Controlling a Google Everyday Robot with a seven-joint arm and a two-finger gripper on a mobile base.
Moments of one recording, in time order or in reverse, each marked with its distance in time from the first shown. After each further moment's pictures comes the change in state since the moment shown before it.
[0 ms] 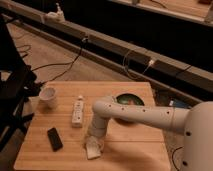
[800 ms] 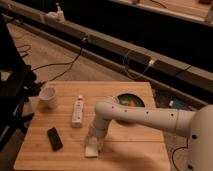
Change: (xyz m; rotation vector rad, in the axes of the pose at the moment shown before) arm 0.000 0.006 -0.009 0.045 0.037 0.030
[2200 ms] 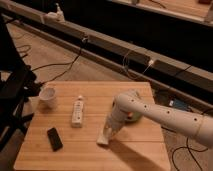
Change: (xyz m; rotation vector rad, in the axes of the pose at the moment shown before) arm 0.060 0.034 -0.058 0.060 0.057 0.099
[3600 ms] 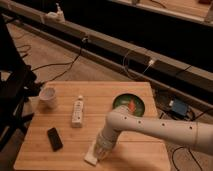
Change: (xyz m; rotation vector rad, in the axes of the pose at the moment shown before) arm -0.092 0.051 0.052 -0.025 -0.096 0.117
